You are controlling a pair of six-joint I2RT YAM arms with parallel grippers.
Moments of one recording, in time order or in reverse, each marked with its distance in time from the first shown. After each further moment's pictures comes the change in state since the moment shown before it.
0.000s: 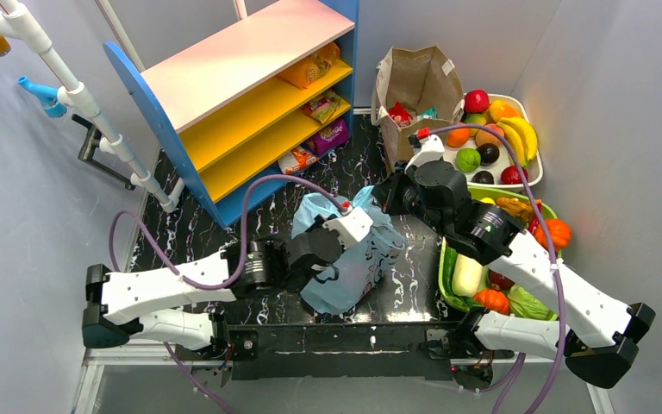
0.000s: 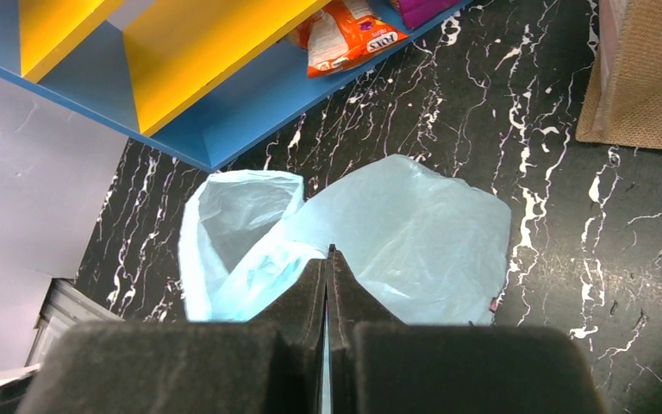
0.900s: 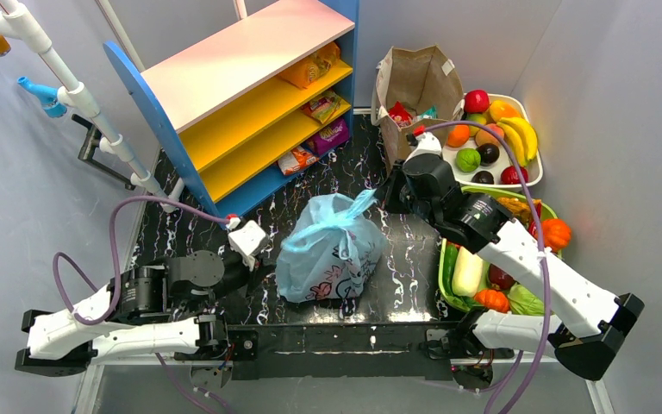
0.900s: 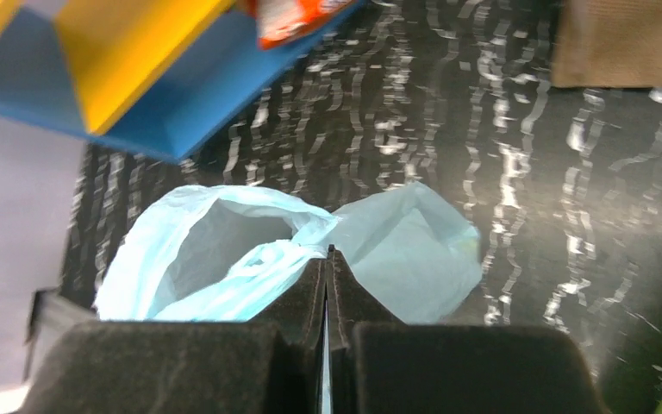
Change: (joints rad) left arm 0.001 -0.608 -0.157 -0.320 0.275 -0.289; right arm -0.037 0.079 0.062 -0.117 -0.009 0.086
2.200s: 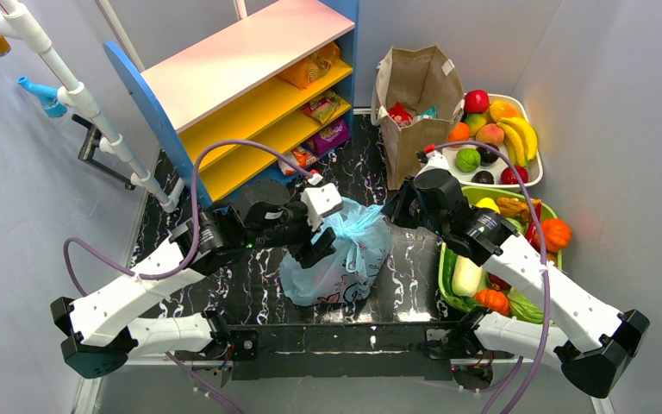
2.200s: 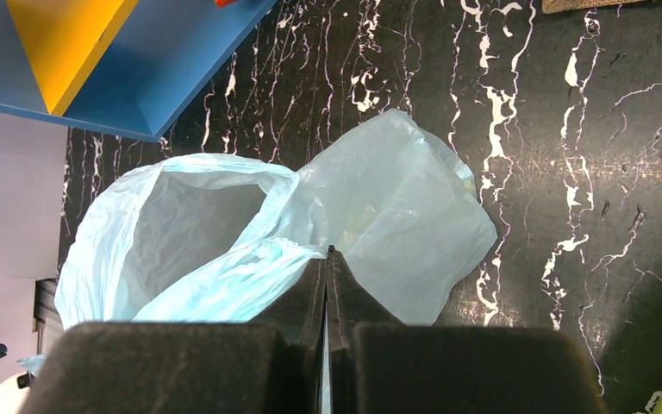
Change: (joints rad) left arm 0.336 0.489 0.287 0.126 0.554 0.333; right arm -0.079 -0.106 -0.217 0.052 -0.089 0.052
